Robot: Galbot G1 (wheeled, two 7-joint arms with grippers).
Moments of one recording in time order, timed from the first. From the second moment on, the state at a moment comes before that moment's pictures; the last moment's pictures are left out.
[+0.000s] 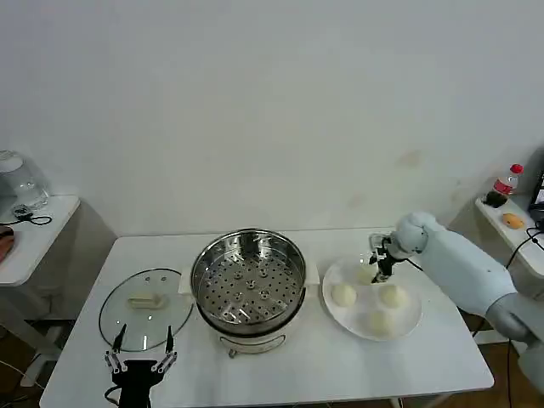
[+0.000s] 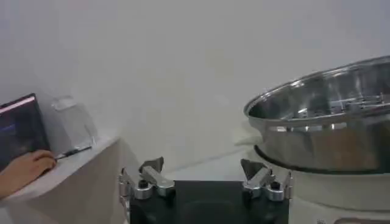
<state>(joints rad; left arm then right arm) 1.86 -1.45 -0.57 -2.19 0.21 0.01 -0.22 0.01 0.90 -0.65 0.97 -0.20 -0.18 -1.06</state>
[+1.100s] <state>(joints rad) 1.85 -1.43 -0.61 -2.20 0.17 0.01 -0.22 0.57 1.09 -1.12 1.28 0.15 0.02 -1.03</state>
